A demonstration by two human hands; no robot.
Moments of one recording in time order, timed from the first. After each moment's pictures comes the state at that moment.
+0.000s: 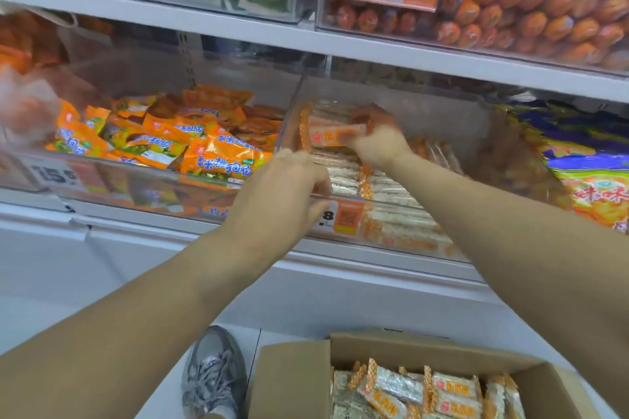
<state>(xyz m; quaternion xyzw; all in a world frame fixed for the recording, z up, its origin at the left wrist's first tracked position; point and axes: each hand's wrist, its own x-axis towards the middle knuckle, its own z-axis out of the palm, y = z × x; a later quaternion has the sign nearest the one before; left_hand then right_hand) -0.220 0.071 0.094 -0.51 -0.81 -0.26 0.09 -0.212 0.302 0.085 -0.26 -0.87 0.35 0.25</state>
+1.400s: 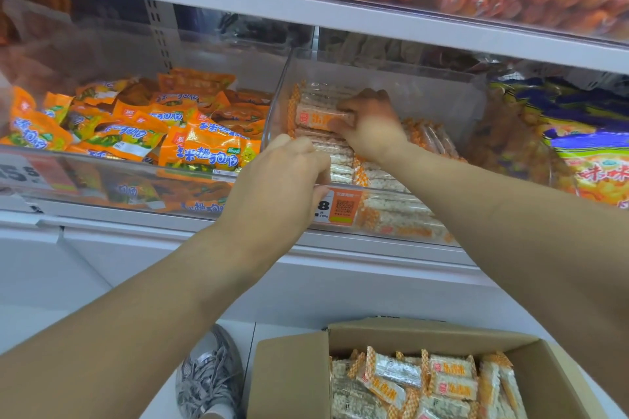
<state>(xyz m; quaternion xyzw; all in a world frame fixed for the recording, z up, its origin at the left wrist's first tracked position) -0.226 0.084 0.083 -0.53 -0.79 -0.28 0.13 -0.226 0.327 0.064 -0.22 -0.94 0.08 0.23</state>
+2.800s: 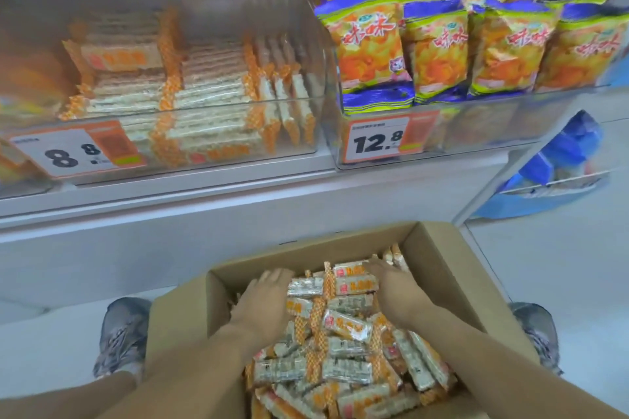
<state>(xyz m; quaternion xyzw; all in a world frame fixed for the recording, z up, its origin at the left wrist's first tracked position) -0.031 0.142 -0.180 -0.57 -0.79 0.01 -0.22 0.184 0.304 -0.185 -0.41 -0.86 0.26 -0.17</state>
